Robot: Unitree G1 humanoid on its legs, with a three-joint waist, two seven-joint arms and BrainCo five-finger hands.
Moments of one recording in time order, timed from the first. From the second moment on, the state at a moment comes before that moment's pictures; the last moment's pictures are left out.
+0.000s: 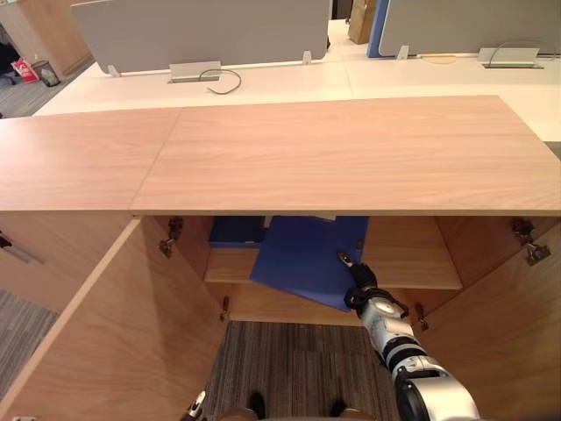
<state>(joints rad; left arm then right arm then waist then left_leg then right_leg) 0.21 0.06 0.21 1.07 -0.52 -0.10 -0.19 -0.41 -0.10 -0.06 0.94 0.41 -0.06 -0.01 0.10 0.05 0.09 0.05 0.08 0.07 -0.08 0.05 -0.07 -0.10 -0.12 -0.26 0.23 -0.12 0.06</state>
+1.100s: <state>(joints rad) 0.16 0.05 0.19 0.97 -0.56 -0.08 -0.13 -0.49 0.04 -0.38 0.65 1.12 -0.29 -0.15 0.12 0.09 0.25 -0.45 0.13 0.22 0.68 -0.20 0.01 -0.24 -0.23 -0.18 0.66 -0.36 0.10</state>
